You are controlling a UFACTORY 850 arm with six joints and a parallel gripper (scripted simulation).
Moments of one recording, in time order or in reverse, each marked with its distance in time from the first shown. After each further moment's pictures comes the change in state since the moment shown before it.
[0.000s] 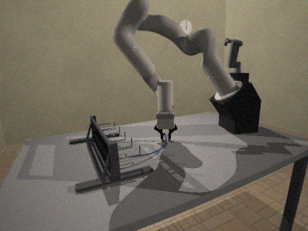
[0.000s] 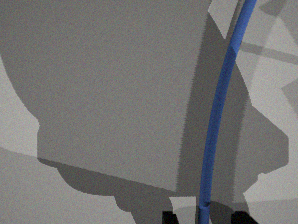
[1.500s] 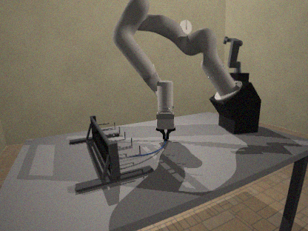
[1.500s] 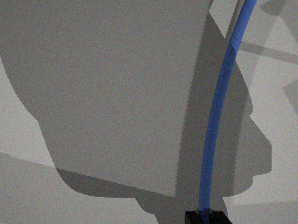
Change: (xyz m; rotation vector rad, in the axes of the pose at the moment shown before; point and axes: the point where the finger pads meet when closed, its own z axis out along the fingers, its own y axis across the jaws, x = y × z) arm 0.000 0.000 0.001 0.000 0.000 0.000
